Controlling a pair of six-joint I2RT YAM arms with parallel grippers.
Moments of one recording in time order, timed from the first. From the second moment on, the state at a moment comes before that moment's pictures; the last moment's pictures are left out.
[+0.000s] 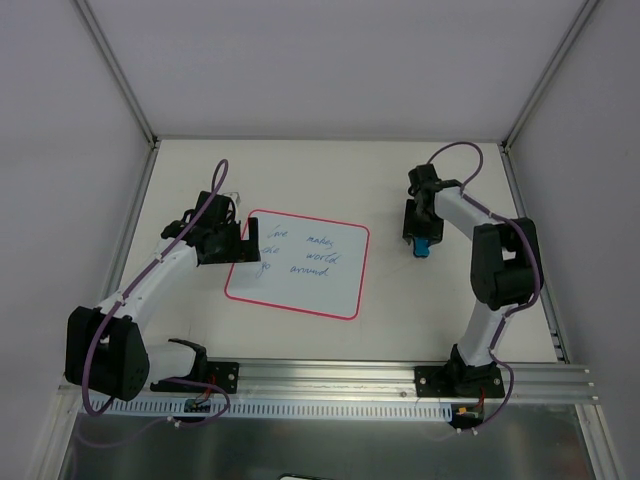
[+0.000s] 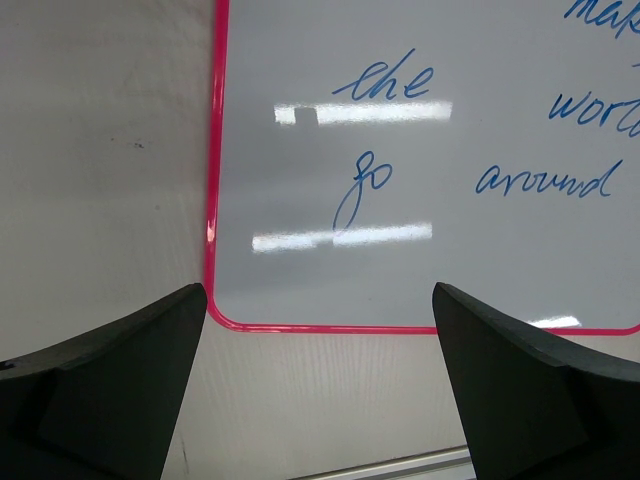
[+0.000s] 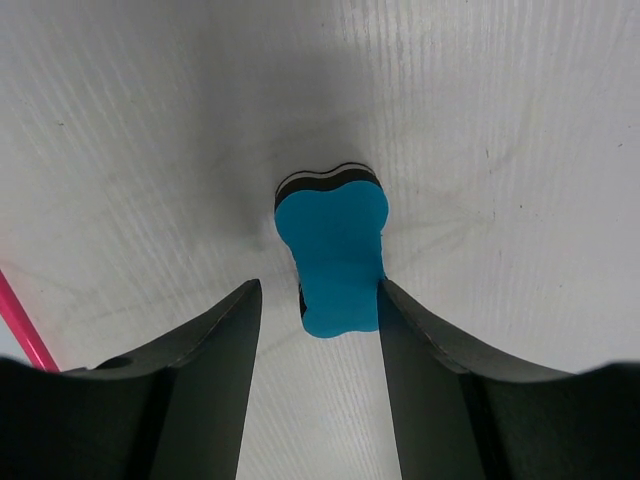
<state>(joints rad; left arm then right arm) -0.27 1.24 0.88 -0.66 0.05 -0.30 0.24 1.86 1.29 -0.74 0.18 0.35</state>
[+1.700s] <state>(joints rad) -0.25 1.46 0.93 -0.66 -0.07 -0.32 0.25 1.82 1.27 -0.70 0.09 0.25</state>
